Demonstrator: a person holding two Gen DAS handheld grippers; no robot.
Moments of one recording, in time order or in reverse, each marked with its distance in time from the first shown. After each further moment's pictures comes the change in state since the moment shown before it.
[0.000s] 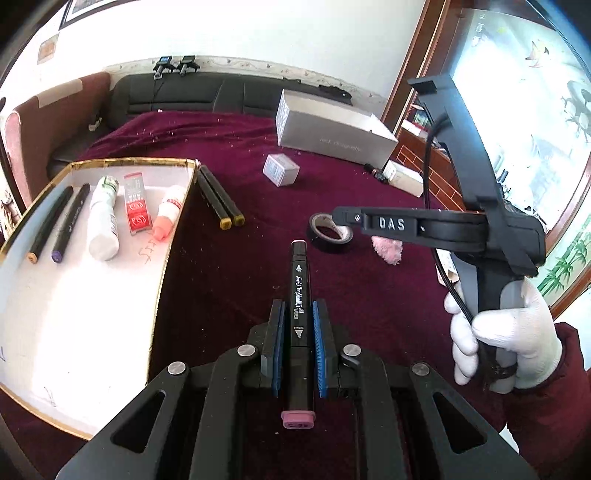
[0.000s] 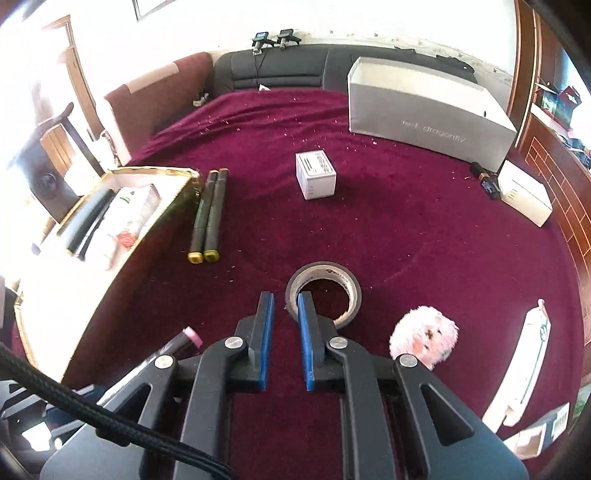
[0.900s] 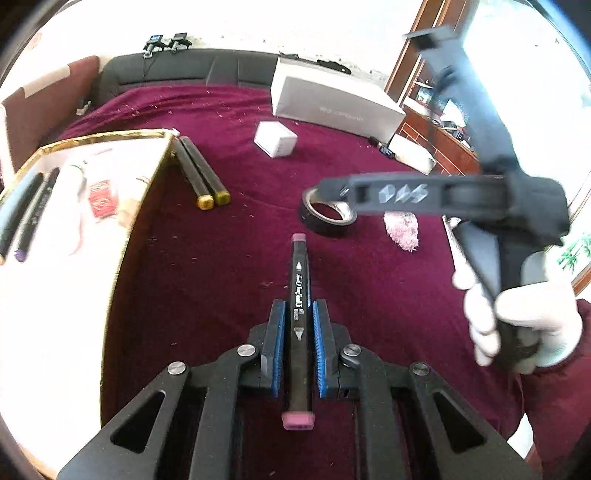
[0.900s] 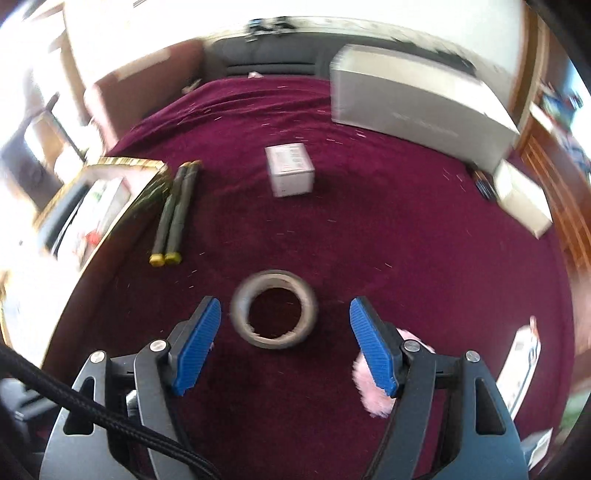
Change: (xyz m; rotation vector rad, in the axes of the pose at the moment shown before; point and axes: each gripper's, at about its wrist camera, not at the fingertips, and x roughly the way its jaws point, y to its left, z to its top) left arm 0.051 0.000 0.004 0.004 0.098 -0.005; right arm 0.029 -0.017 0.016 -0.048 0.060 -0.040
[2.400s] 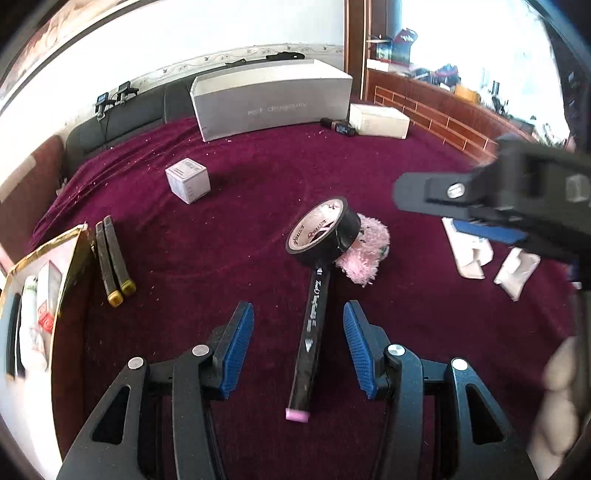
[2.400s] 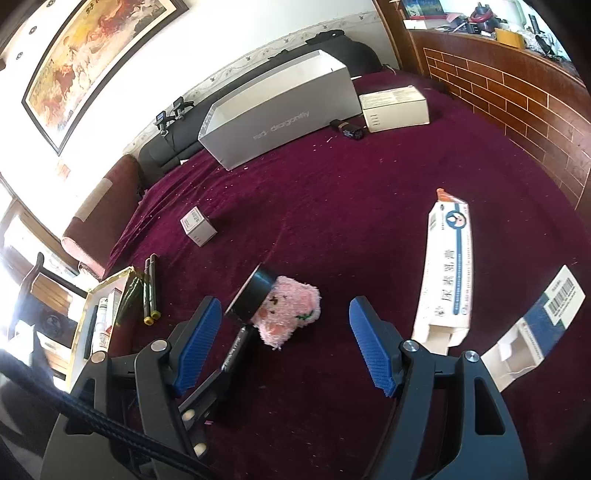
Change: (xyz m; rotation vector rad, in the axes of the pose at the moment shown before) left arm 0.072 -0.104 0.036 0.305 0.028 0.135; right arm -0.074 -0.107 -0.085 0.593 -0.208 0.058
